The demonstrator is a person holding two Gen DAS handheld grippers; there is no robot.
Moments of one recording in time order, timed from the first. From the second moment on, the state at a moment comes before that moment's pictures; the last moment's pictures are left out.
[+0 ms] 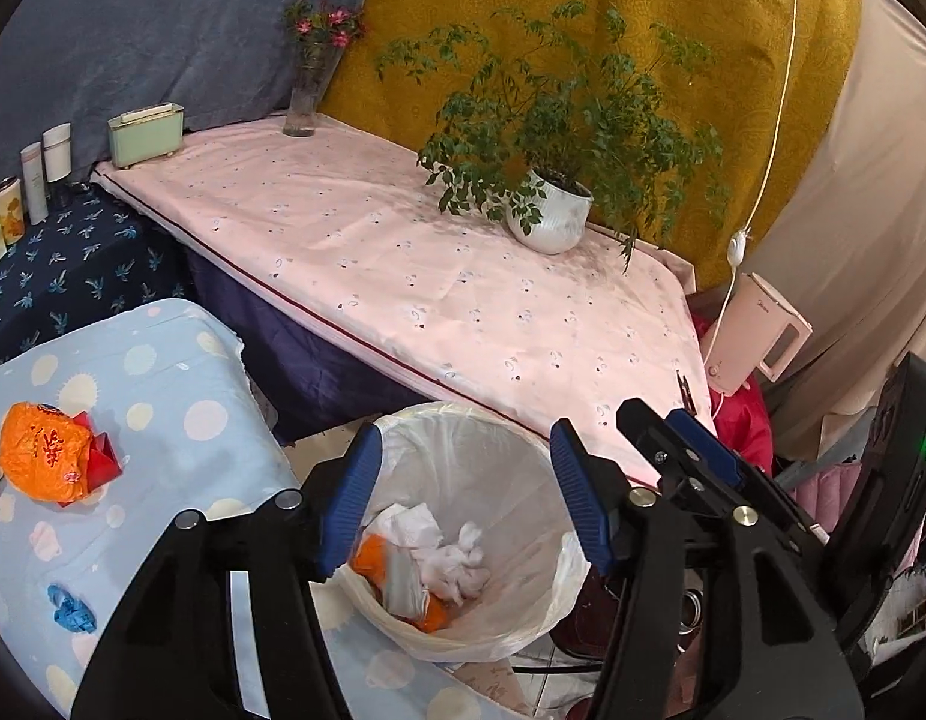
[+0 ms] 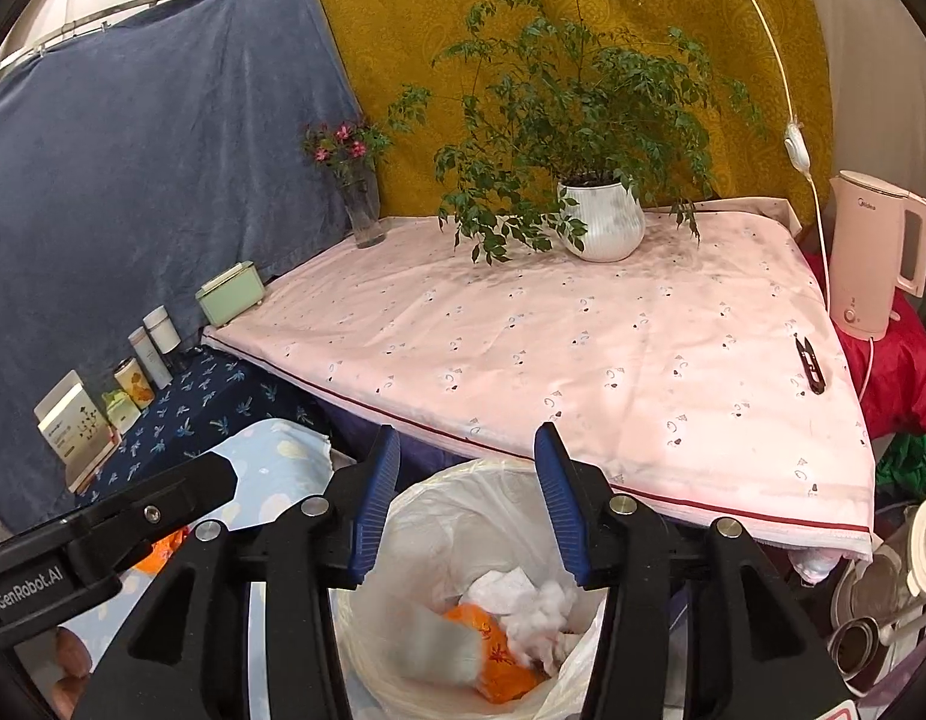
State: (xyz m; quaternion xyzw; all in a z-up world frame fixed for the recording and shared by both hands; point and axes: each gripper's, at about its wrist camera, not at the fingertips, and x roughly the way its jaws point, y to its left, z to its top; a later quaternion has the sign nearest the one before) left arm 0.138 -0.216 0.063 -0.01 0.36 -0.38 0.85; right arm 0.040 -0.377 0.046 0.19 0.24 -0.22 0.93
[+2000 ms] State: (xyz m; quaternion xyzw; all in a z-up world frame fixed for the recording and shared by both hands) left arm 0.204 0.035 -0.121 -0.07 0.52 -0.16 0.84; right arm 0.141 -0.154 -0.041 0.15 0.37 -0.06 0.92
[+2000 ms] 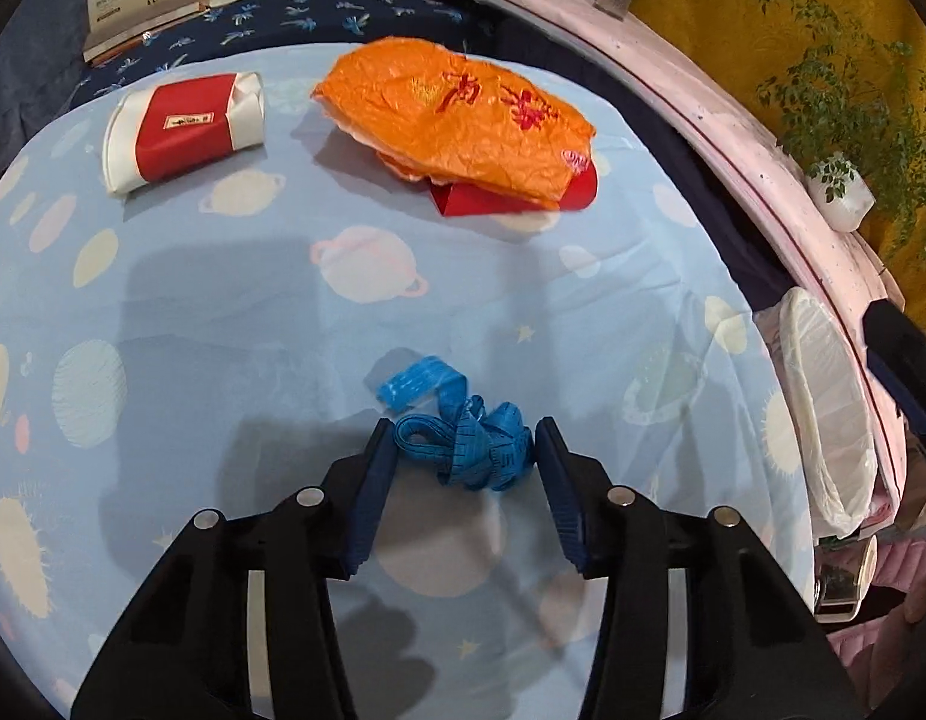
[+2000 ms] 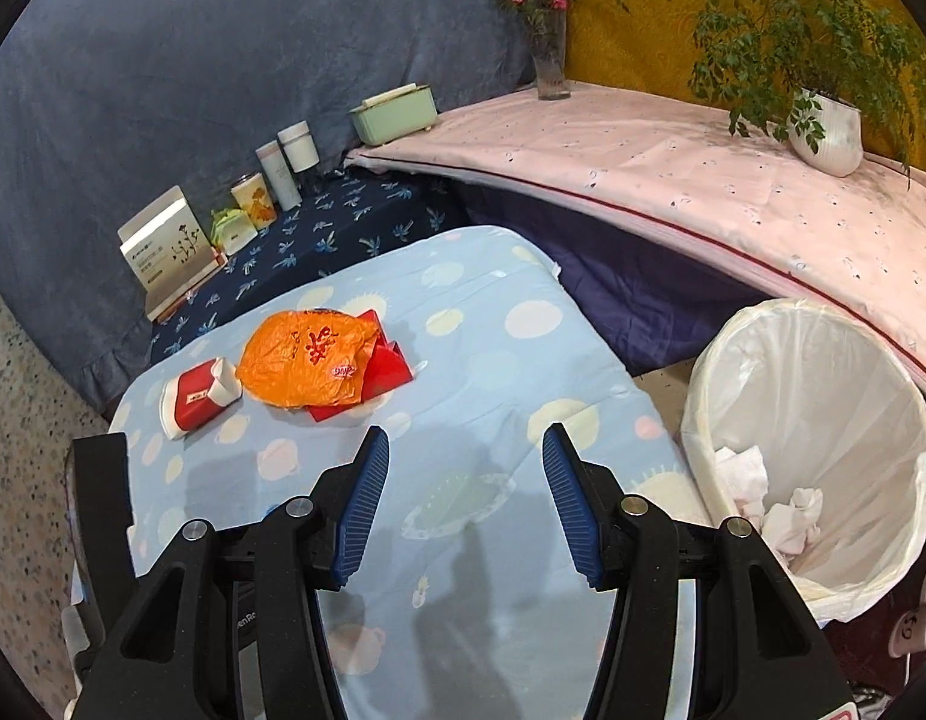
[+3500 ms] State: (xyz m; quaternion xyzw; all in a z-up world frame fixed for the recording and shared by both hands) left arm 0.264 0.119 -0.064 -0.12 0.45 -0.11 0.88; right arm 0.268 -0.086 -0.084 0.15 0.42 0.02 0.90
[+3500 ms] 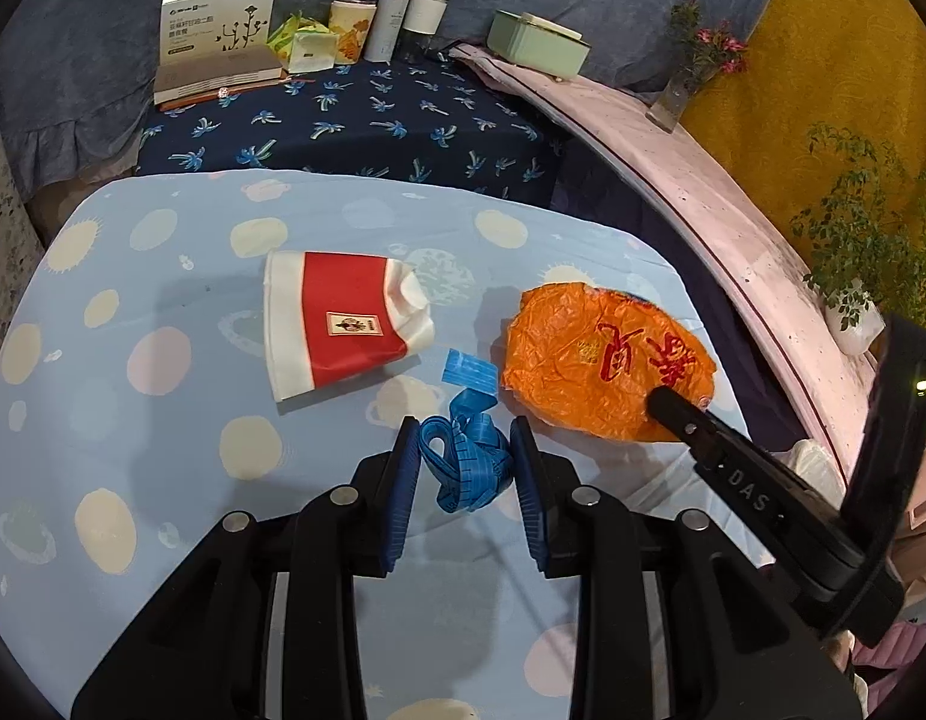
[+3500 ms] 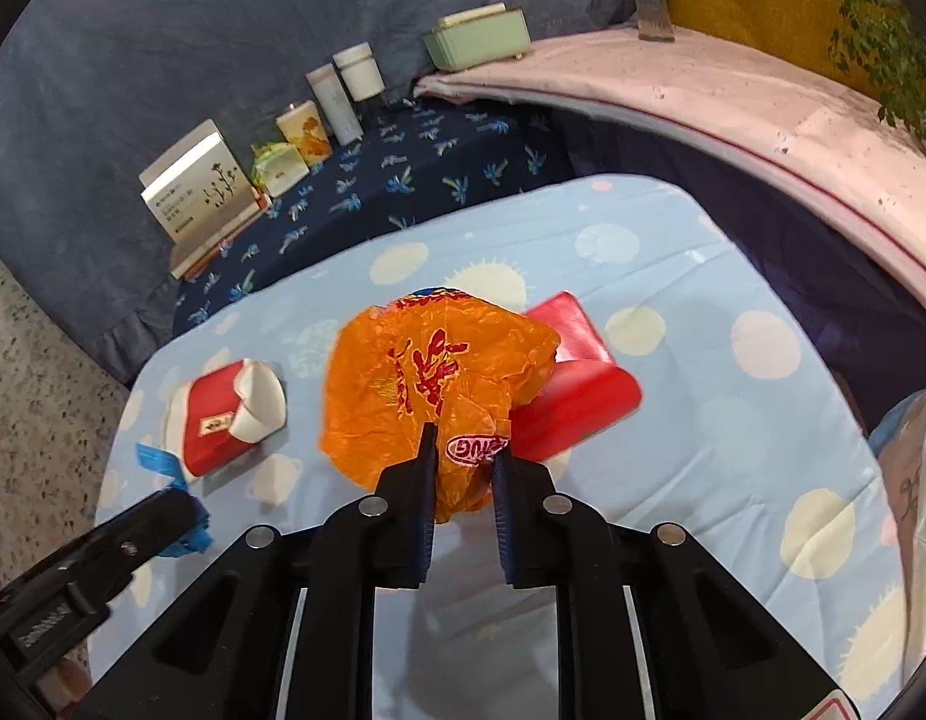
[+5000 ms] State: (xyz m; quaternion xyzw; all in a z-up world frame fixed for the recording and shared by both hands) left arm 0.111 -0.178 0.077 0.02 0.35 -0.35 0.87; right arm 0.042 -0.344 0.087 0.22 0.20 -0.15 0.94
